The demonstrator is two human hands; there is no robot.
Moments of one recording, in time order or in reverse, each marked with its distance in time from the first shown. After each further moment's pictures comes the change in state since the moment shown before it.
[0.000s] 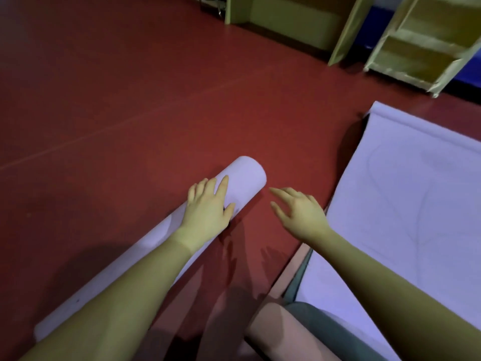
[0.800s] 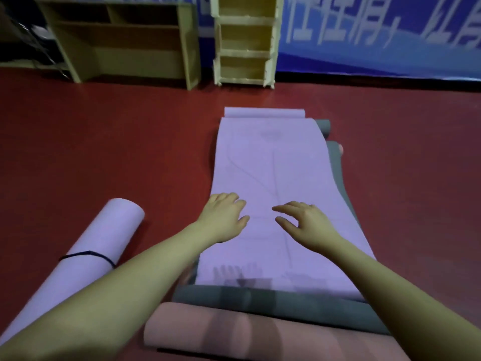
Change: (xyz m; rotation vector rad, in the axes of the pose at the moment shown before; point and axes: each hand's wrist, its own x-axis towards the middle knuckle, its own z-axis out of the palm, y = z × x) left_hand -0.041 0.338 -0.025 0.164 -0.172 0.791; right_hand -0.303 0.178 -0.113 0.109 0.233 0.400
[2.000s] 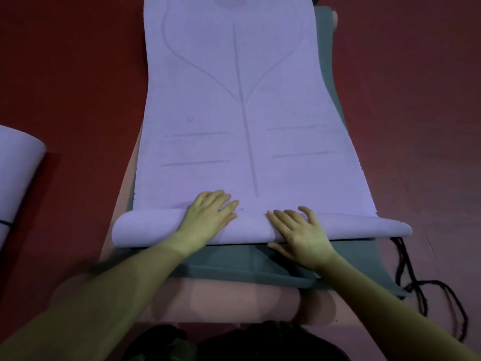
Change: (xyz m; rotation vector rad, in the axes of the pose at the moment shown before) left_hand 0.005 0.082 0.271 -0.053 0.329 0.337; right_hand -0.137 0.164 0.210 -0.325 0.103 -0.142
